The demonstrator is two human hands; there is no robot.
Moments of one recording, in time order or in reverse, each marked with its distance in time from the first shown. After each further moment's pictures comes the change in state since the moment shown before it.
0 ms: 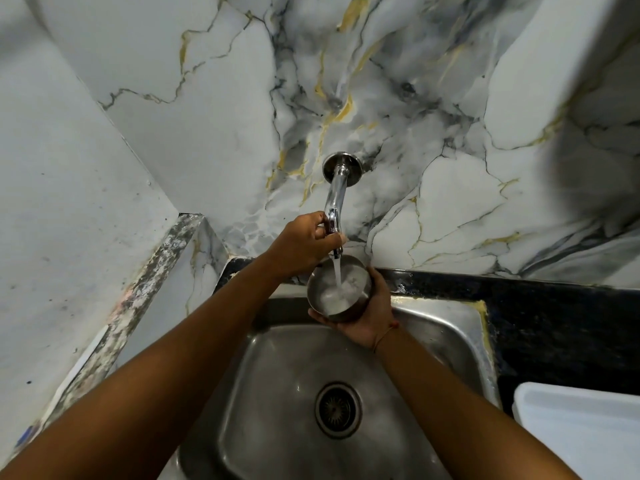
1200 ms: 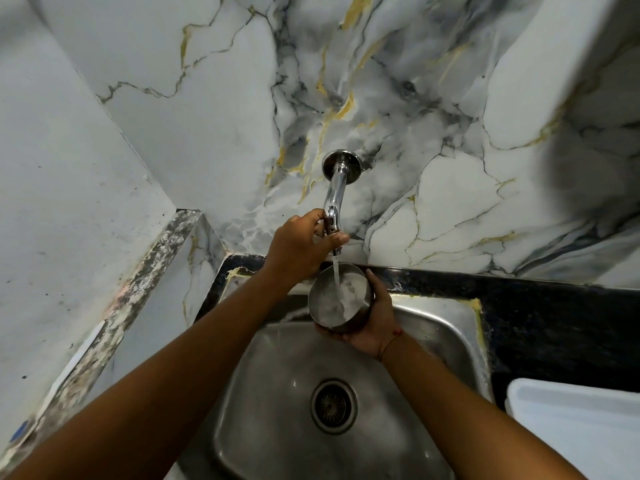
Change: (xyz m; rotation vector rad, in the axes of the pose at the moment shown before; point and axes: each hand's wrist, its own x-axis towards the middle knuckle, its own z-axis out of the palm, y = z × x) left_hand -0.002 -0.022 0.014 0.260 0.247 0.070; right_hand -0.020 0.003 -0.010 -0.160 0.009 0.066
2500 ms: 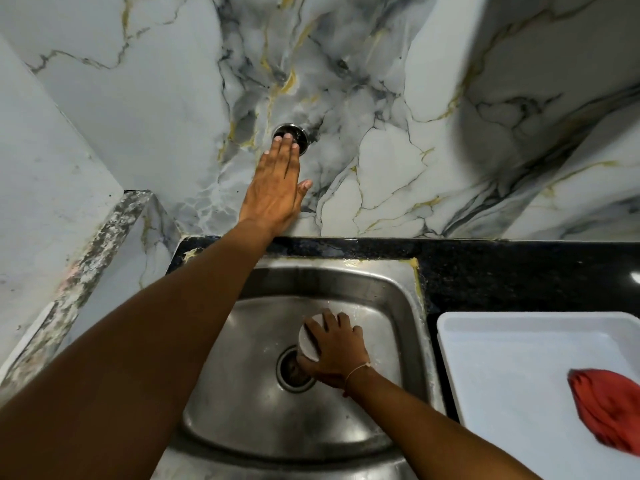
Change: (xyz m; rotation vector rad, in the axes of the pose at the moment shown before) left_hand 0.020 0.023 0.017 0.668 0.072 0.316; right_hand -0.078 0.093 -0.072 -2.352 0.554 -0.284
